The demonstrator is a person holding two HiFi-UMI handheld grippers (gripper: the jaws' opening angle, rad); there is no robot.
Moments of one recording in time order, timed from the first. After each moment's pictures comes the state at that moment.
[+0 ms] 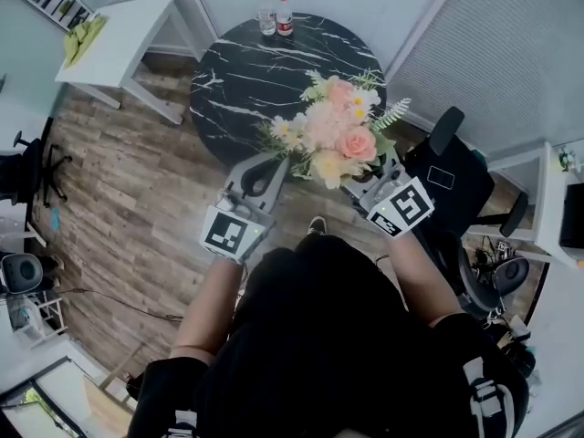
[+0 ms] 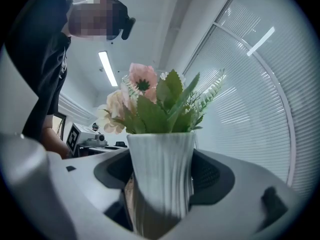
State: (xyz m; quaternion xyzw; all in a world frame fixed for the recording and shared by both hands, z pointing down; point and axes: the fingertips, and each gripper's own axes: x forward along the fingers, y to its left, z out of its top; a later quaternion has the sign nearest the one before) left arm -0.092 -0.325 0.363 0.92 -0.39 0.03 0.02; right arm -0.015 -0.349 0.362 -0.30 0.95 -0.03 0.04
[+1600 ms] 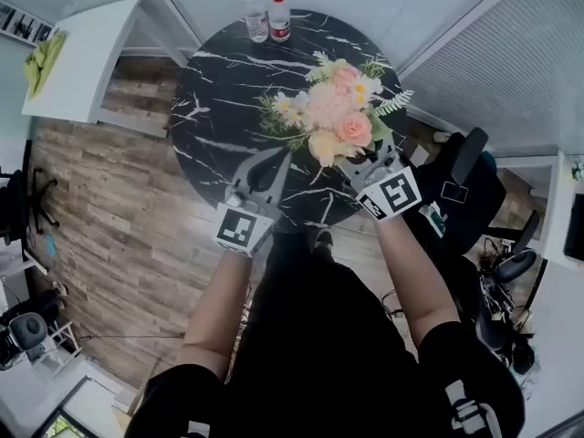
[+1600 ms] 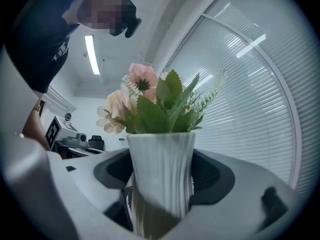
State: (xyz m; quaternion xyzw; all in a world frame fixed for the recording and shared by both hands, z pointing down) left arm -0.127 -0.549 0.507 0.92 -0.38 0.04 0.07; right arm -0.048 -0.595 0.491 -0.39 0.92 -0.02 0.03
